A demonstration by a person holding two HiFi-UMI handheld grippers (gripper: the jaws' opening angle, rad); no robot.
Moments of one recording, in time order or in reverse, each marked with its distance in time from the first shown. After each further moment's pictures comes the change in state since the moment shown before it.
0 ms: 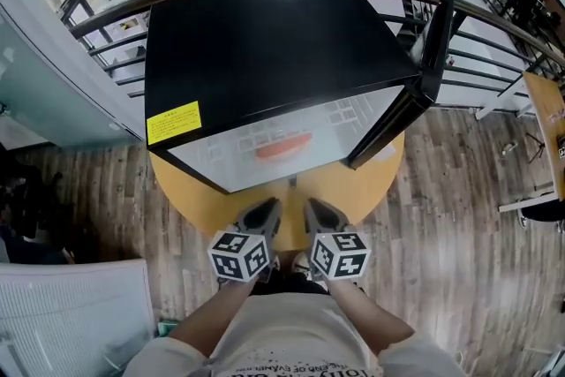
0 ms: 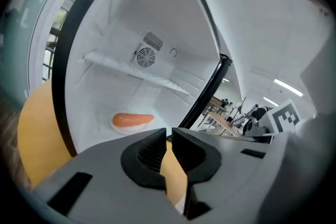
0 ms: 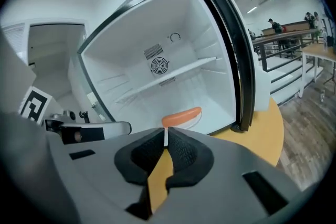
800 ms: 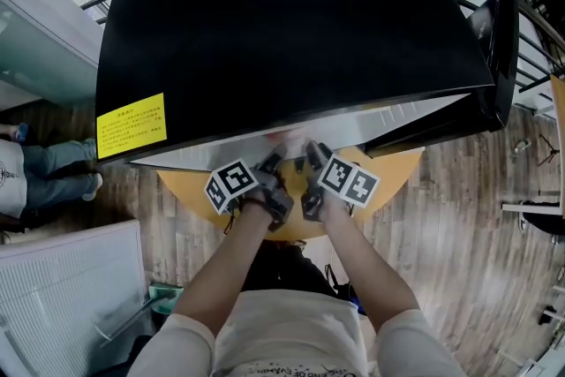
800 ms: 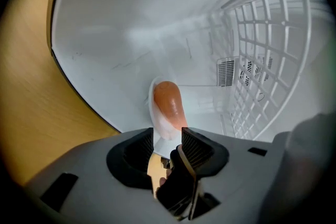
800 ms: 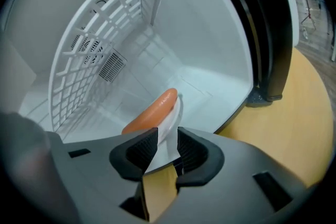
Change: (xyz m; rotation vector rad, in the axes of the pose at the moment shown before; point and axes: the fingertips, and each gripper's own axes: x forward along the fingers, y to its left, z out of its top) left arm 0.123 0.114 -0.037 -1.046 -0.073 0.040; right arm 0.155 -0.093 -0.022 0.431 0.143 -0.063
